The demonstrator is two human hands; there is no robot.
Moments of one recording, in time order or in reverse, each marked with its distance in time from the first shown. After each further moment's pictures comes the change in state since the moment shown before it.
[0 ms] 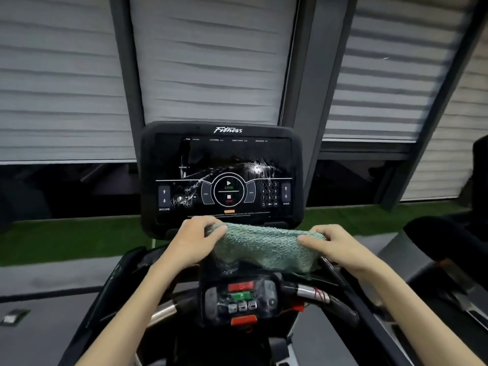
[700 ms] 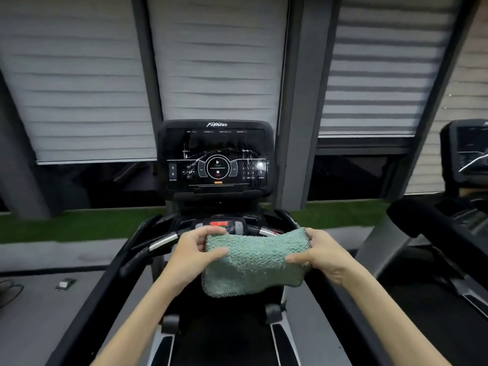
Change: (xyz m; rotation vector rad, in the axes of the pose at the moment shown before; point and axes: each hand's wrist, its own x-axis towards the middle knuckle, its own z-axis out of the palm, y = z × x) left_hand -0.263 0.155 0.066 -0.459 0.107 -0.135; right_hand -0.247 0.031 -0.044 0.348 -0.121 0.184
